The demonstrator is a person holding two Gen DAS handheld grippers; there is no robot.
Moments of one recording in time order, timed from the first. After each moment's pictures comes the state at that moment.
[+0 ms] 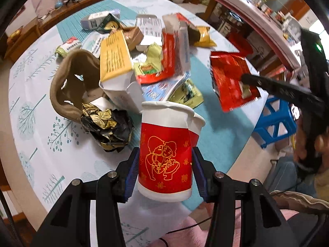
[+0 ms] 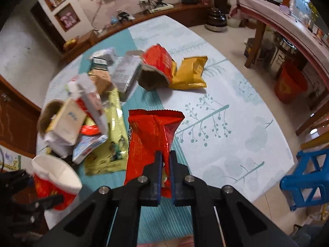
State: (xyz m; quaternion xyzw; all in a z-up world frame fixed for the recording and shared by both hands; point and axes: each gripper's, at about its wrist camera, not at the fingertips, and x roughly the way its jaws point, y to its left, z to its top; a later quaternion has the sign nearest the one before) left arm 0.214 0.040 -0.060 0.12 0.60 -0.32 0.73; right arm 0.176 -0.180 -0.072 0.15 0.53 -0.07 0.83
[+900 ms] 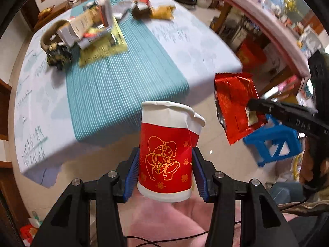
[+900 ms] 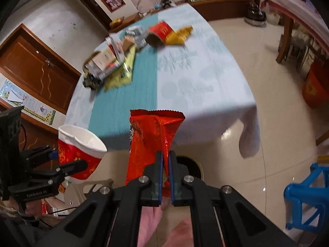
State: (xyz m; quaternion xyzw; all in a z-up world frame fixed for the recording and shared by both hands) left arm -0.013 -0.081 -0.065 0.09 0.61 -0.20 0.76; right arm 0.000 -0.289 -0.073 0.15 0.56 0.11 0.81
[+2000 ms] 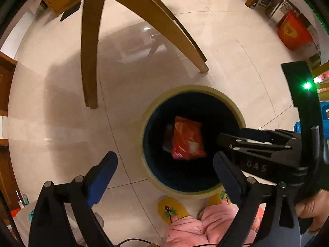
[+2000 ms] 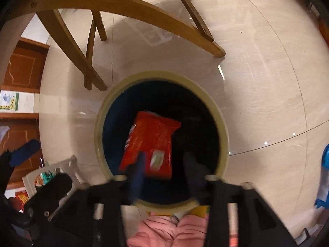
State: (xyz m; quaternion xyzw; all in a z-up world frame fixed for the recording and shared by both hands) left arm -0.014 -0.064 -0.430 0.11 0.65 -0.11 0.74; right arm -0.005 -0.234 -0.506 0.16 0.69 0.06 0.70
